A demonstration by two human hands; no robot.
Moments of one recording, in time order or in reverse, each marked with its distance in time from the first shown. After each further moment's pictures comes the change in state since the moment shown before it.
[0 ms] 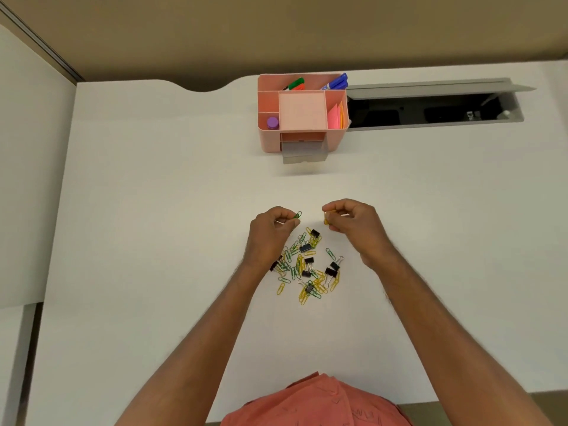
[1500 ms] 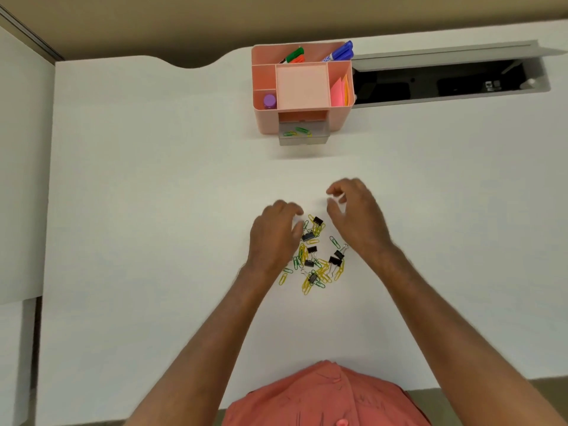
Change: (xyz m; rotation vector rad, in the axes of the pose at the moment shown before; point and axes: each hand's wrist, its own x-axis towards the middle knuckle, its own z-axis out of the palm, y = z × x) left_hand -0.009 -0.010 0.014 0.687 -0.004 0.305; right_hand 0.011 0.019 0.013 -0.615 0.167 -0.329
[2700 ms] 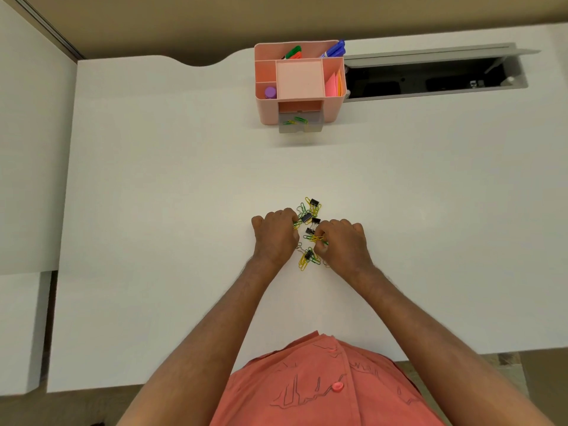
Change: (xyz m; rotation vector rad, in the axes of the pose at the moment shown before) left_hand -0.039 -0.002 0.030 0.102 -0.114 -0.110; right_hand -0.087 0.020 0.036 -0.413 -0.252 0.003
